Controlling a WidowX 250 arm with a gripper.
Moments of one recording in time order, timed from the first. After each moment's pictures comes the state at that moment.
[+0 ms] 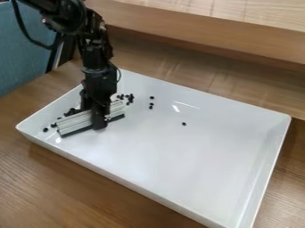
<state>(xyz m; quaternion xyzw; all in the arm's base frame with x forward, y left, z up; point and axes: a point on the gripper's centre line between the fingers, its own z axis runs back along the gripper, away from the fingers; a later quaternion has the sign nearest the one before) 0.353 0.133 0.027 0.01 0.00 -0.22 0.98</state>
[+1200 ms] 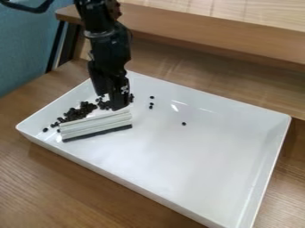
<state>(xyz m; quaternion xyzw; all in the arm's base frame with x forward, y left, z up) 0.336 0.078 0.107 -0.01 -0.07 -0.21 0.98</state>
